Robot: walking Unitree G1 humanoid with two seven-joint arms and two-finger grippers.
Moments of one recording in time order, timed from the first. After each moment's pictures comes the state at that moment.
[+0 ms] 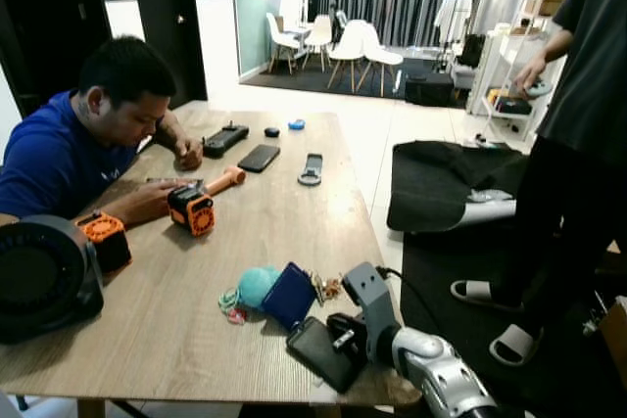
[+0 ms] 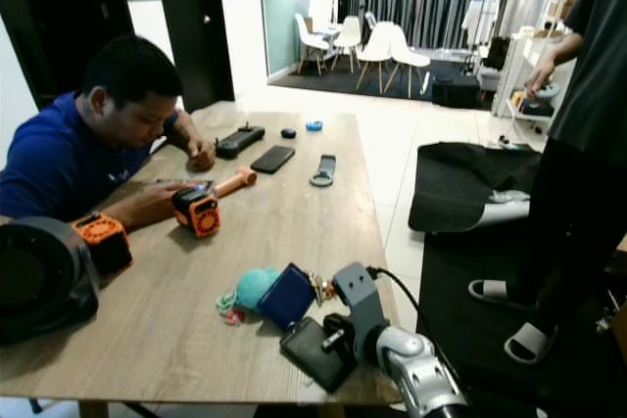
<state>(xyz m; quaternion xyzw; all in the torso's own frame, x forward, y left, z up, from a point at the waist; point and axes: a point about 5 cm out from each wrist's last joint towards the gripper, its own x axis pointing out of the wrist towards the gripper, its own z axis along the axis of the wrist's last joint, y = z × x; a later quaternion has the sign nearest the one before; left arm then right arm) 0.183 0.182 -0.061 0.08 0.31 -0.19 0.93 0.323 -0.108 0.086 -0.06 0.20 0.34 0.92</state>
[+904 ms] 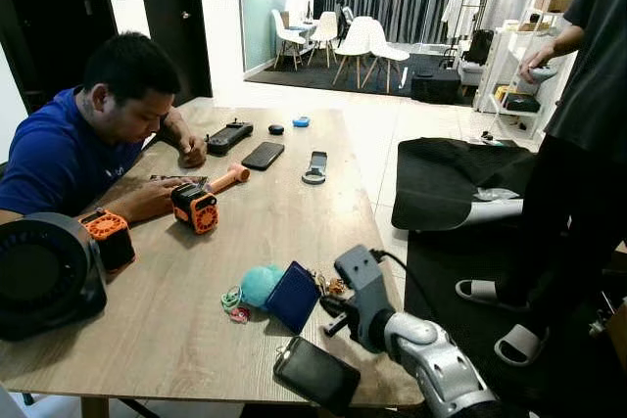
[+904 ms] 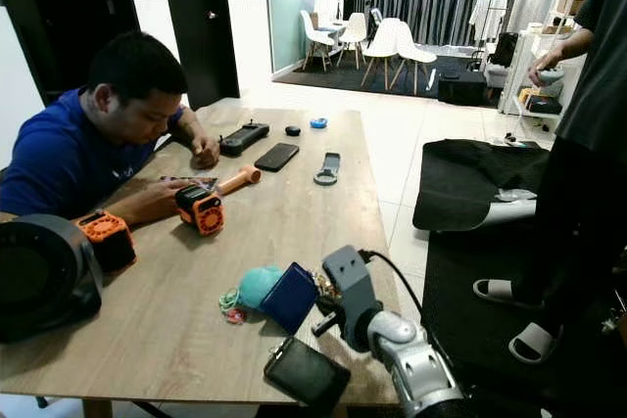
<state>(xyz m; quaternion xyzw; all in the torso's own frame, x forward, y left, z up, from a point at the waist) 0.186 0.180 -0.057 0.08 0.29 -0.19 0.93 0.332 -0.100 0.121 -0.07 0.14 0.32 0.94</state>
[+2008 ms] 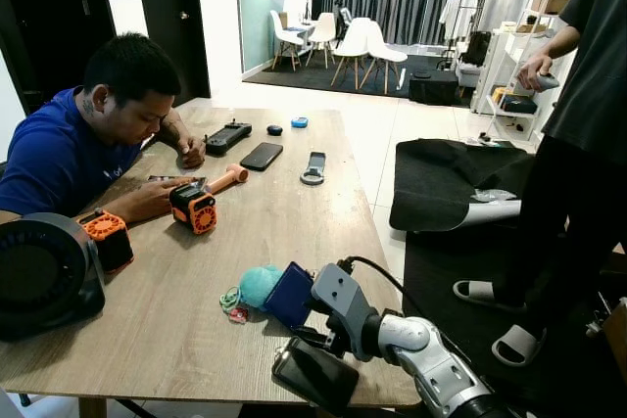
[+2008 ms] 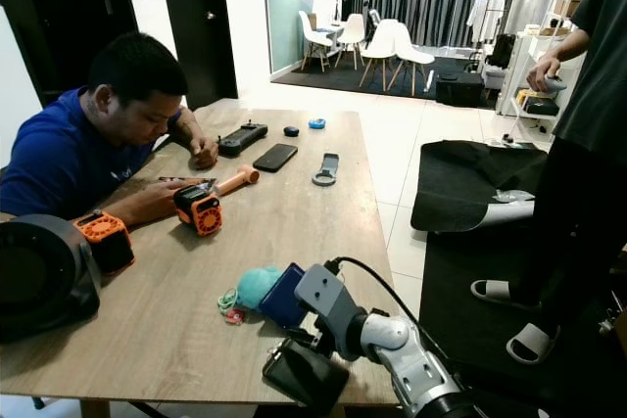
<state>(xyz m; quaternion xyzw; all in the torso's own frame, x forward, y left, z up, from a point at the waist) 0.191 0.180 -0.054 0.09 0.29 -0.19 0.93 0.323 -0.084 0.114 -0.20 0.07 0.47 0.86</state>
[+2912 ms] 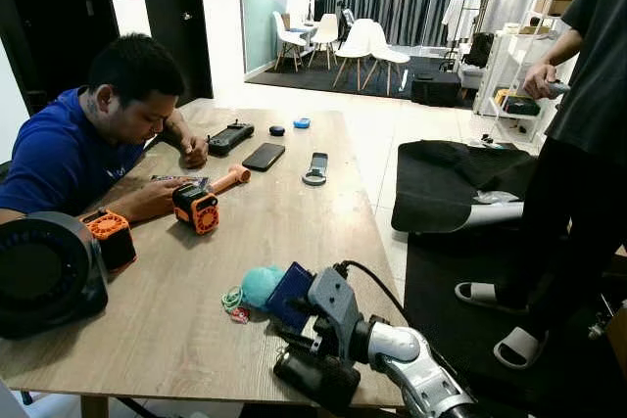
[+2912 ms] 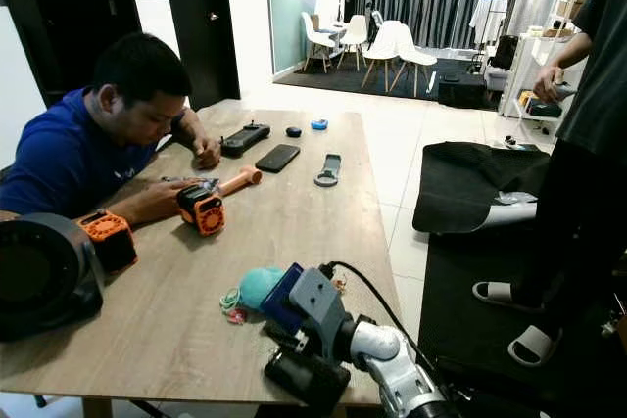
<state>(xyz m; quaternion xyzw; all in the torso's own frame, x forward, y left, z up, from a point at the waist) 0.193 0.180 -0.052 0.09 0.28 -0.19 0.94 0.313 -0.066 0.103 -0.13 0.03 0.51 0.85</state>
